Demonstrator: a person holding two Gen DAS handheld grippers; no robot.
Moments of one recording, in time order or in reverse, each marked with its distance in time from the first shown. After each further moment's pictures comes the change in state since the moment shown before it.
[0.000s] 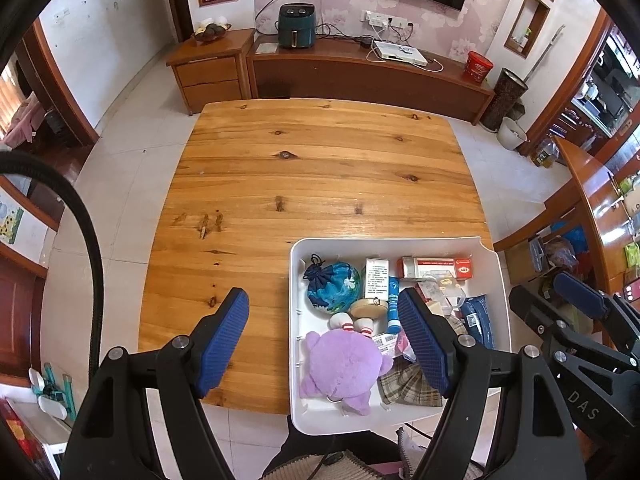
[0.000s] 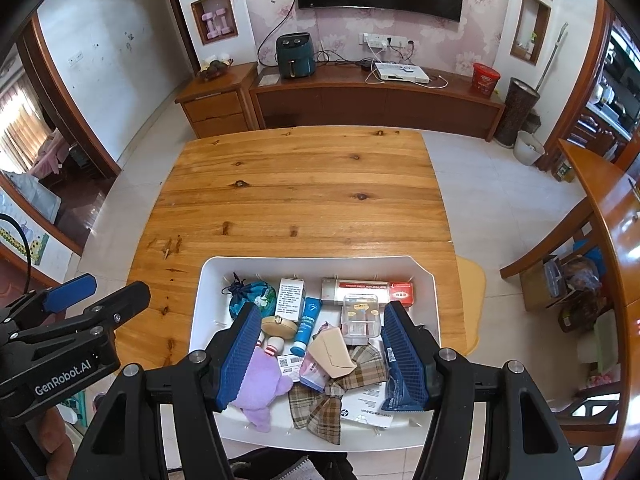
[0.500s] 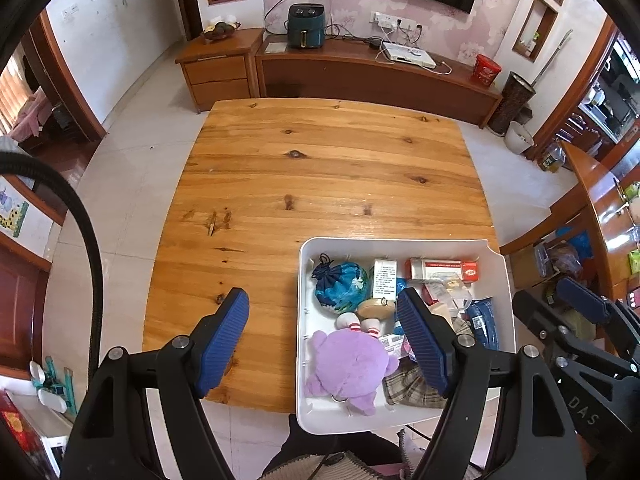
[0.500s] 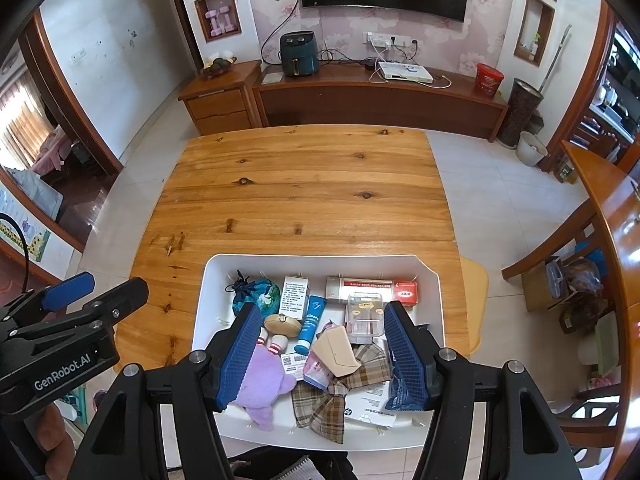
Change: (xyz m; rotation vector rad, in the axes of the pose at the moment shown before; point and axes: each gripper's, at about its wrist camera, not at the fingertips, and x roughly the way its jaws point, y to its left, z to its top) left arm -0.001 0.006 -0.001 -0.018 -0.007 0.006; right arm 0.002 0.007 -0.002 -0.008 0.006 0.005
